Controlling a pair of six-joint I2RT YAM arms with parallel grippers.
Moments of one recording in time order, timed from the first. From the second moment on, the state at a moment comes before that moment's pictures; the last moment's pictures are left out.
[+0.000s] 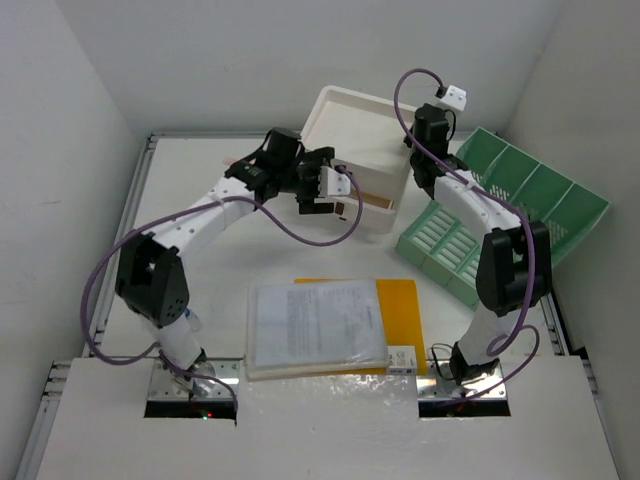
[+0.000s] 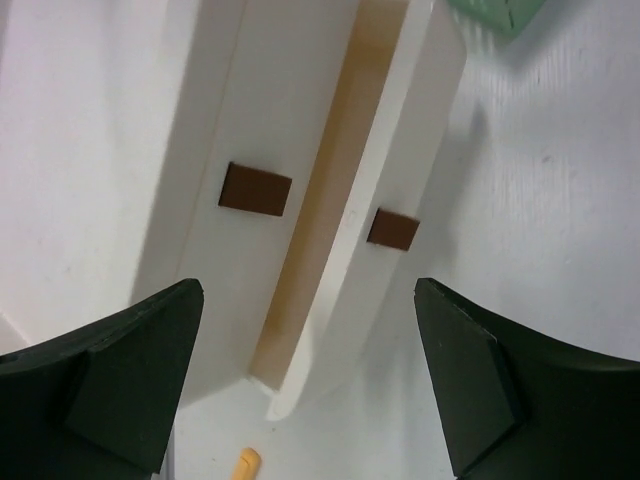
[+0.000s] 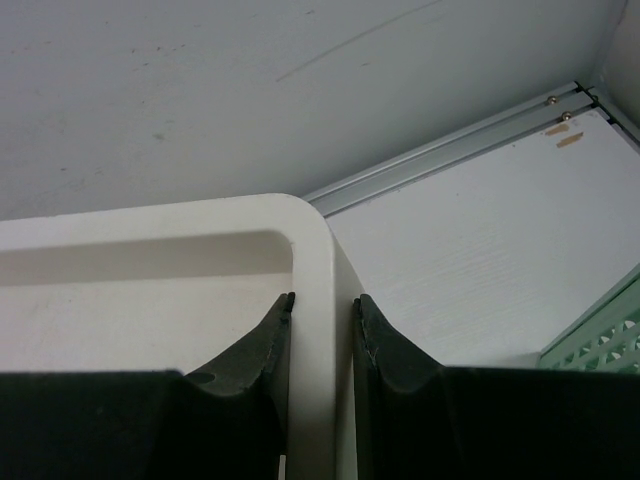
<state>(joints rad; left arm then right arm) -0.55 1.67 1.46 -0.42 0.51 0.99 0.24 1.78 1.39 0.13 0.49 0.39</state>
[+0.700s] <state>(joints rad) -0.54 1.92 1.54 -0.49 0.55 1.20 0.24 1.78 1.39 0.13 0.49 0.38</state>
